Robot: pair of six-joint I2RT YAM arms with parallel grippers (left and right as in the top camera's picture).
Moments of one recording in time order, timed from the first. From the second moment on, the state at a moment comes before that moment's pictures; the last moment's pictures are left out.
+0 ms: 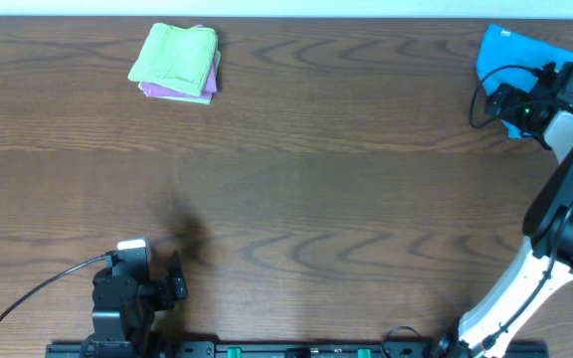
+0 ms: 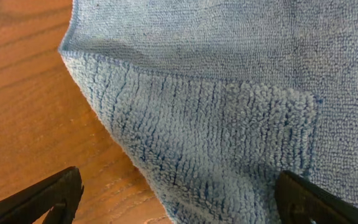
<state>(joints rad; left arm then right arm) -0.04 0.01 0.26 -0.93 -0.08 -0.12 -0.45 2.24 1.57 -0.29 -0.22 0.08</state>
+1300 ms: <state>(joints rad) -0.04 0.01 0.26 -0.93 -0.08 -0.12 0.17 1.94 1.58 -0.81 -0.10 0.04</state>
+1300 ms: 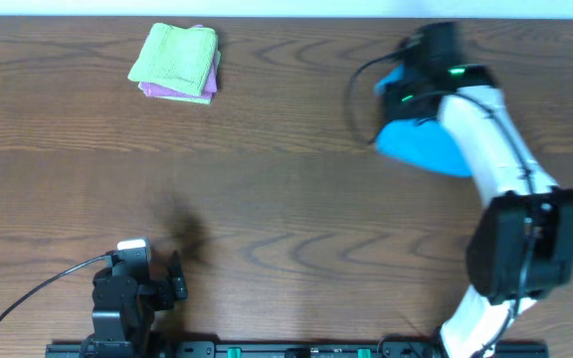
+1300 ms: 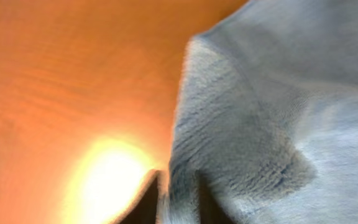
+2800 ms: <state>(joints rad) -0.04 0.01 0.26 -0.93 -0.08 -0.12 -0.18 1.88 1.34 -0.82 -0.11 0.38</state>
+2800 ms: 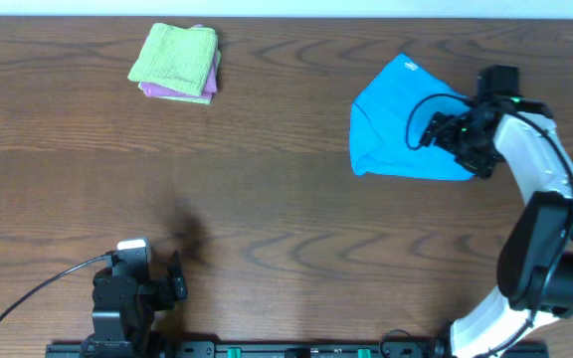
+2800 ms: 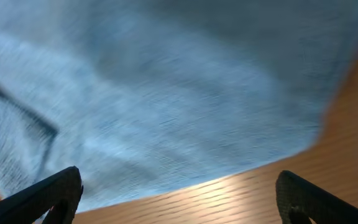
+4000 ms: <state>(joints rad) -0.04 0.01 0.26 -0.93 -0.08 -0.12 -0.46 2.12 1.35 -0.35 -0.47 -0.09</state>
